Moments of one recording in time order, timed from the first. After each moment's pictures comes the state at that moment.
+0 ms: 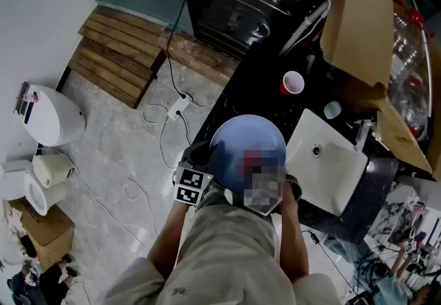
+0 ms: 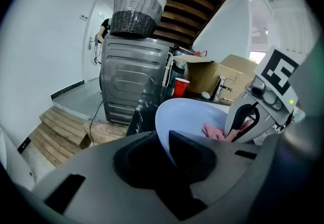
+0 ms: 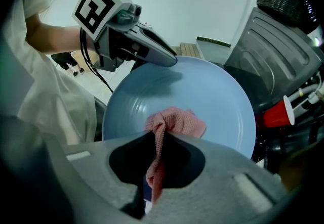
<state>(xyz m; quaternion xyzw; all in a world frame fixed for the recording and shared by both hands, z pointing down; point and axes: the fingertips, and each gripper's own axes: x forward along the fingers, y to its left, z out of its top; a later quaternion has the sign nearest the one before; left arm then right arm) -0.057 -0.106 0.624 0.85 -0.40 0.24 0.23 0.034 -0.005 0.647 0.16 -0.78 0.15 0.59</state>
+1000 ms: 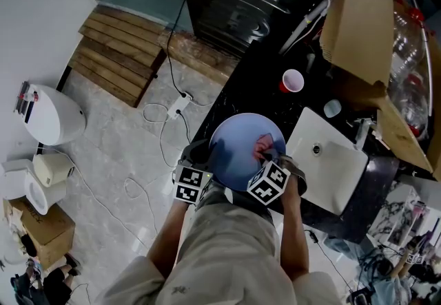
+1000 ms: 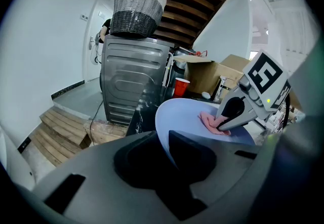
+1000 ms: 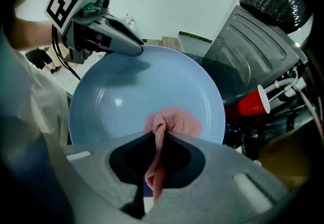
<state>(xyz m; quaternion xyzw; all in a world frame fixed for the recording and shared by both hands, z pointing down) -0.058 -0.106 0.625 0.85 -0.40 0.24 0.23 0.079 -0.046 0.652 0.26 -0.73 0.13 0.62</state>
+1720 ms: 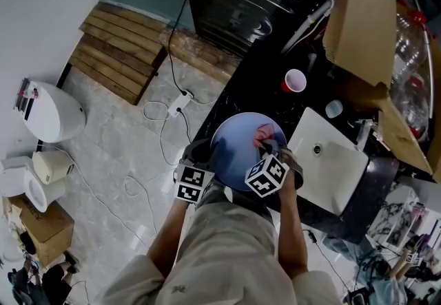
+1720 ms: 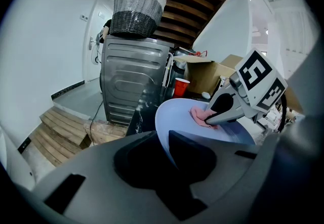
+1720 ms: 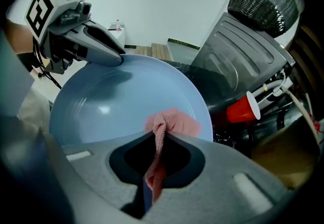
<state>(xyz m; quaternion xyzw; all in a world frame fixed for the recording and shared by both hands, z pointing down) -0.059 -0.103 0.628 0.85 -0.40 0.25 0.23 0.074 -0.083 0.649 0.32 -0.73 0.11 0.59</state>
